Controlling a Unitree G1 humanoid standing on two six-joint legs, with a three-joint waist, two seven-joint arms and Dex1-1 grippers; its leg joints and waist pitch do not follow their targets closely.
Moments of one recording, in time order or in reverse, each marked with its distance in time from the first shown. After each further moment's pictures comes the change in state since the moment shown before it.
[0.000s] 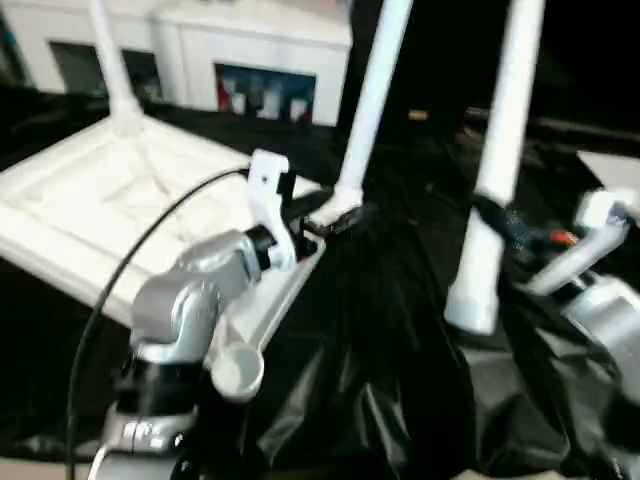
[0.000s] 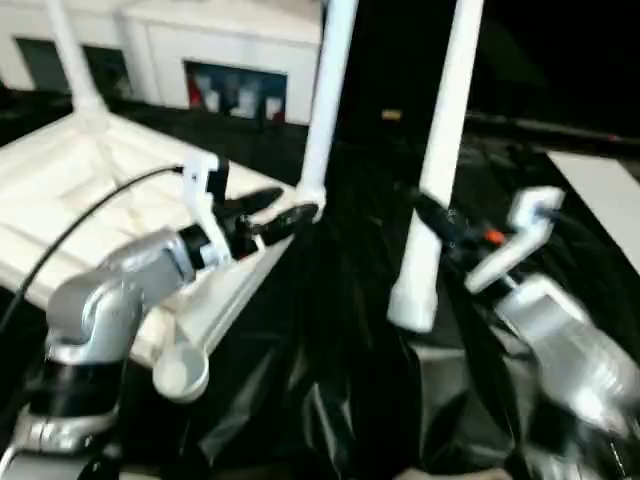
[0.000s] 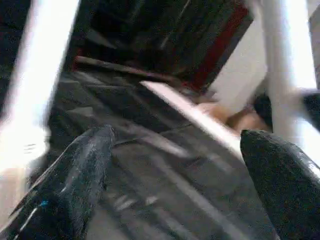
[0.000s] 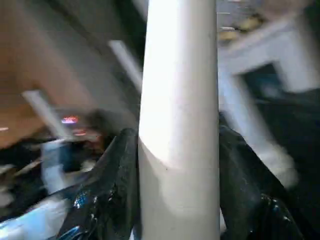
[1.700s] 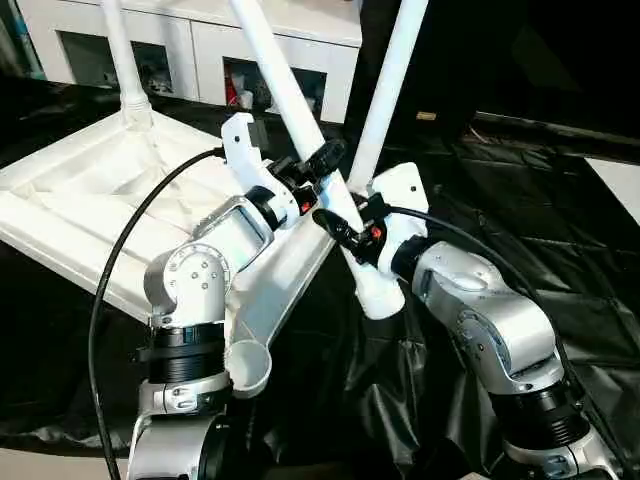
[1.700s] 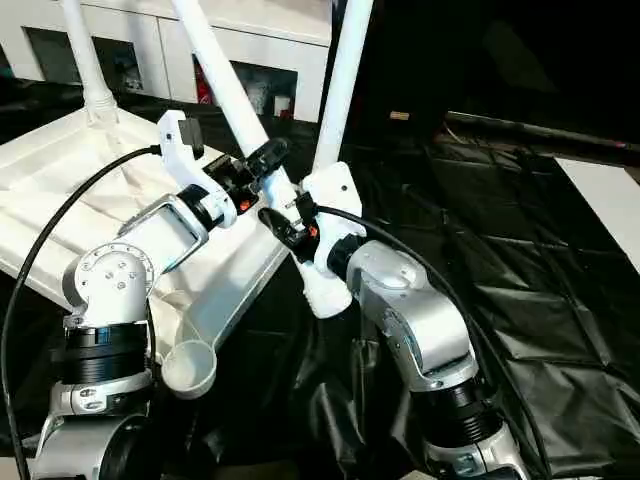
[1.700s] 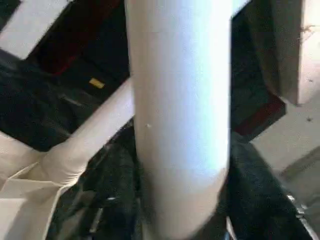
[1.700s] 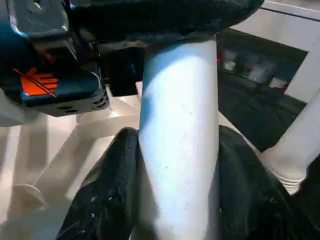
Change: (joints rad) left arm -0.093 -0.098 0.198 0.053 -0.134 -0.008 0.337; right arm -0.199 0.072 0.764 0.033 -0.635 -0.323 -0.373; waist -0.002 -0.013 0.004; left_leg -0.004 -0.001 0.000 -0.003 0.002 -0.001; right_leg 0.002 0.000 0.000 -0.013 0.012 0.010
